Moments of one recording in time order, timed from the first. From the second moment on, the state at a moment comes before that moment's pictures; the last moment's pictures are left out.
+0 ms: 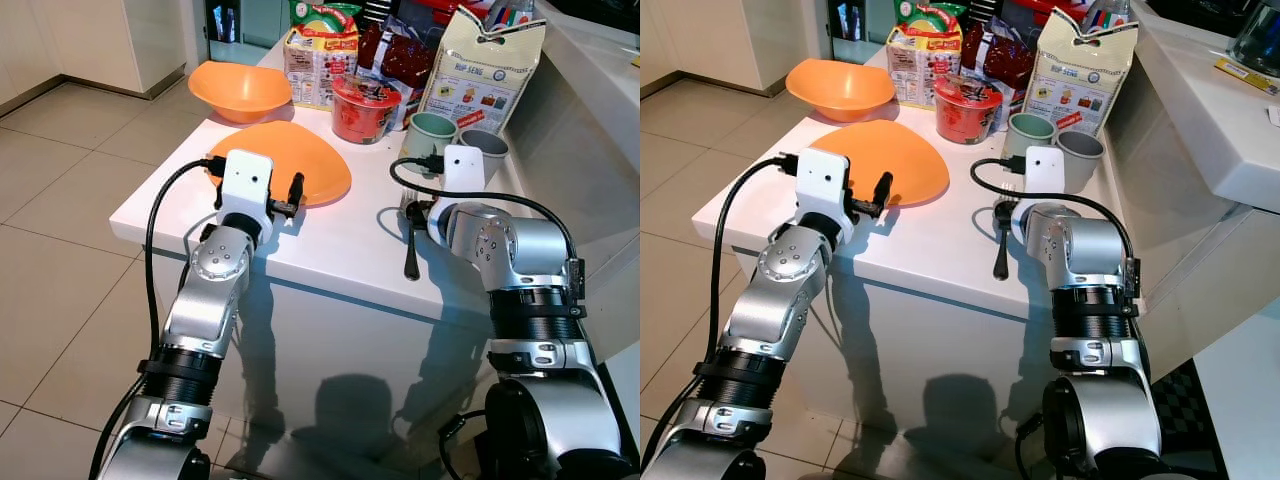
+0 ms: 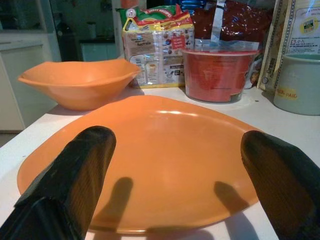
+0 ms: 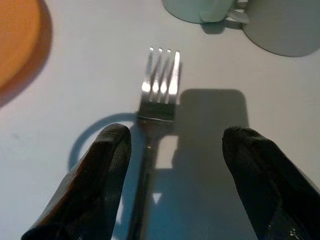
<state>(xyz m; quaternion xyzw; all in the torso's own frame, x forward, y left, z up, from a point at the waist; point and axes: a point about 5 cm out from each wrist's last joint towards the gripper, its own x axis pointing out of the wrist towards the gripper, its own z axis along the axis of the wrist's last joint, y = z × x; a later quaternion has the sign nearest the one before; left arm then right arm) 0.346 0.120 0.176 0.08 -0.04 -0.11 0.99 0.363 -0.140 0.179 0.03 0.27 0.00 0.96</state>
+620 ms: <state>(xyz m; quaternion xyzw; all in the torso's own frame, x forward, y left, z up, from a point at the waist) 0.345 0.118 0.179 0.08 -0.05 -0.11 0.99 0.362 -0.149 0.164 0.00 0.29 -0.02 0.96</state>
